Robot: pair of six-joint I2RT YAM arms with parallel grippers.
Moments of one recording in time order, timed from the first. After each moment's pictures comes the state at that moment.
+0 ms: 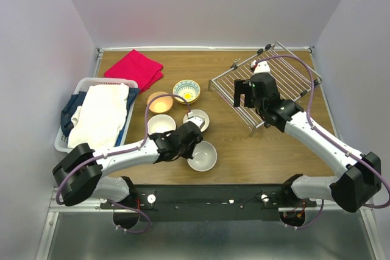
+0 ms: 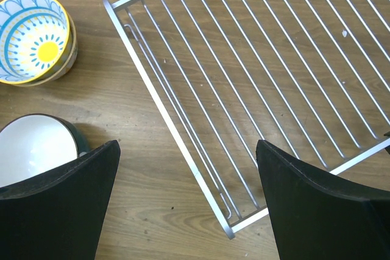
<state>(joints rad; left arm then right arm) -0.98 1.27 0.69 -0.32 -0.17 -0.48 0.57 1.26 1.04 -0.35 0.36 0.25</state>
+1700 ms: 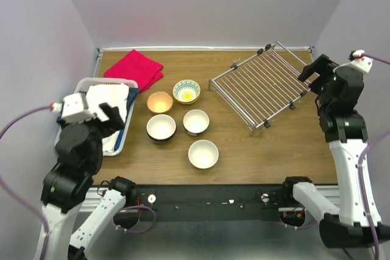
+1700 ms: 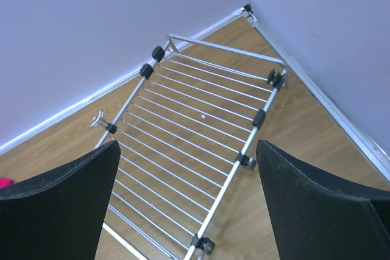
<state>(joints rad) -0.36 0.52 1.11 -0.81 -0.50 -0.32 -0.02 0.97 1.22 -0.47 0.30 0.39</state>
